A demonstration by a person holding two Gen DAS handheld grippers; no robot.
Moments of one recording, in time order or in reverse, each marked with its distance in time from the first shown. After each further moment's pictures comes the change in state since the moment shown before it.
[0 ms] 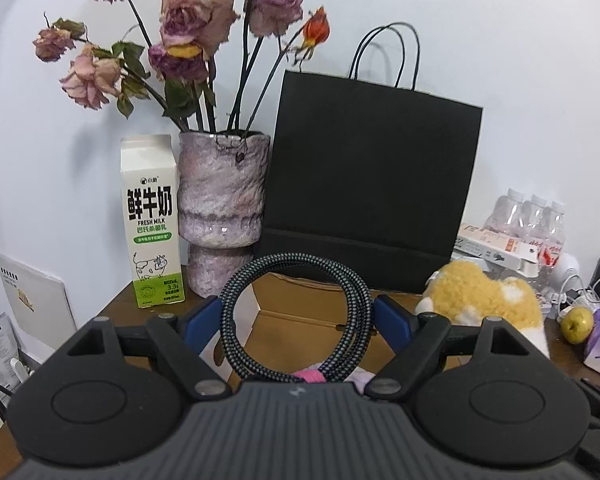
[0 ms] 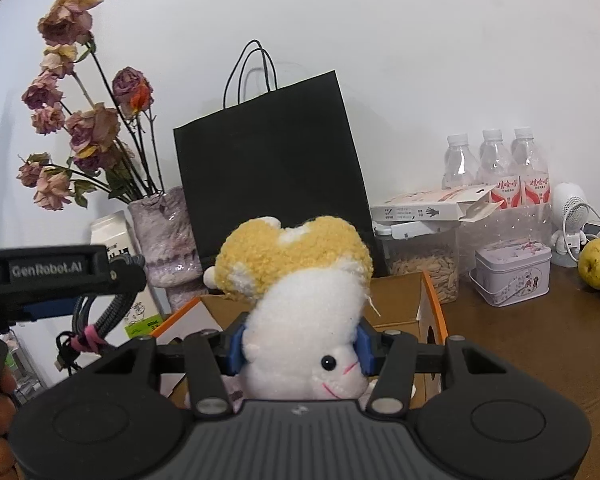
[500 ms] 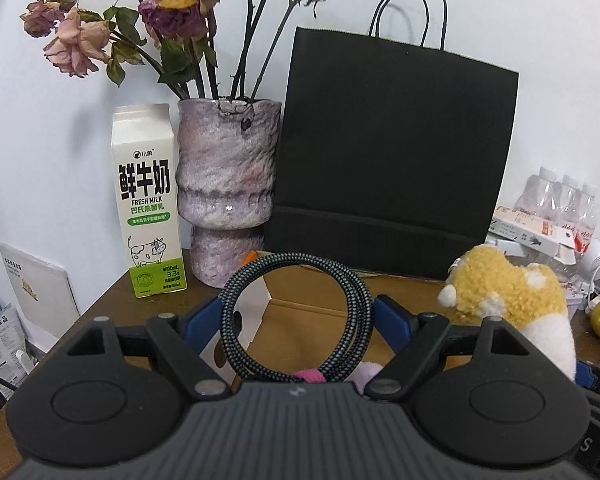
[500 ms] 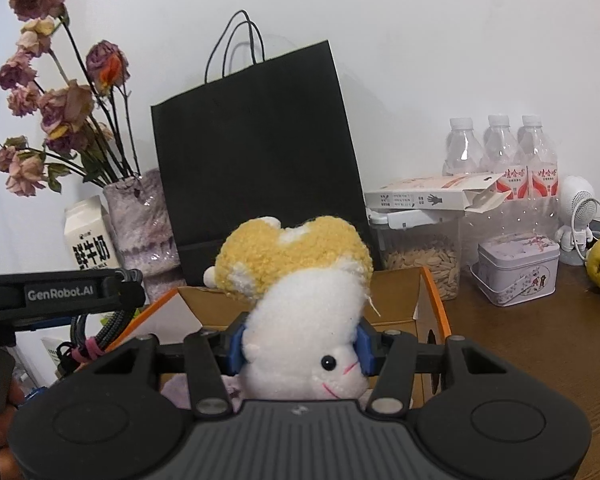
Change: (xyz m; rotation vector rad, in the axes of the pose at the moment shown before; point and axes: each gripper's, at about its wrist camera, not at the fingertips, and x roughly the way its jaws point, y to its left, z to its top) left arm 0.047 0.001 -0.008 0.008 0.050 0.048; right arm 0.037 -0.006 0.001 -0.011 0.050 -0.038
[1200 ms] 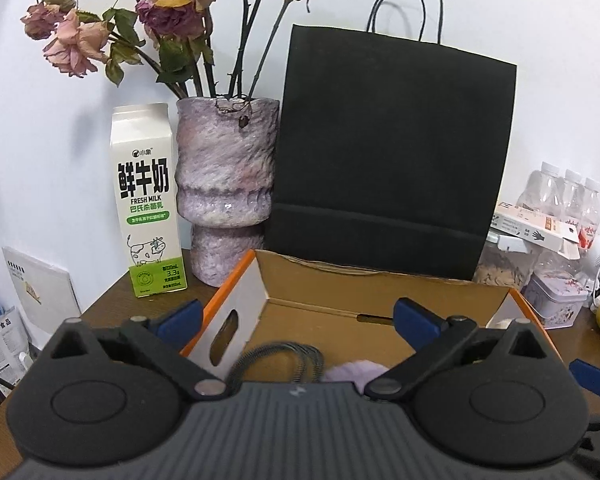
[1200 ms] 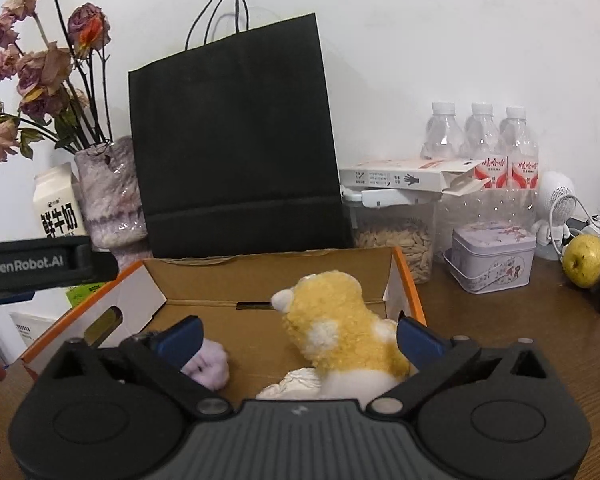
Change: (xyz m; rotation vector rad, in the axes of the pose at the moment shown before) left arm 0.000 -0.008 -0.006 0.010 -0.016 0.009; right arm 0.004 0.002 -0.006 -0.052 0.050 -0.089
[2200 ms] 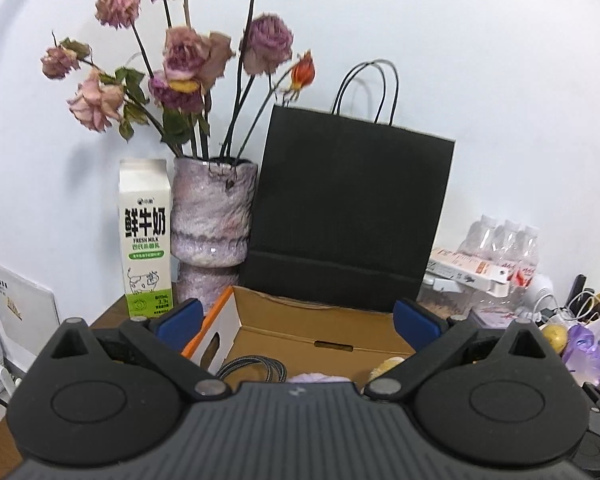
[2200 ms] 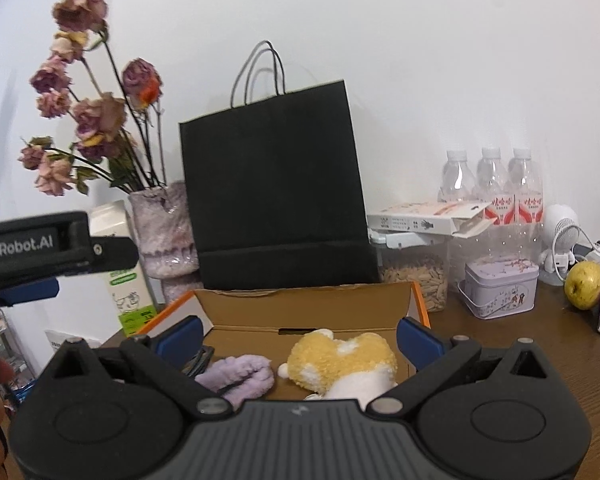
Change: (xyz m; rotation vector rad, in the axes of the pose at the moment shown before) left arm -0.089 0.011 0.009 -0.039 -0.126 -0.116; right arm -0.071 0.012 0.005 -0.008 -0.099 0.097
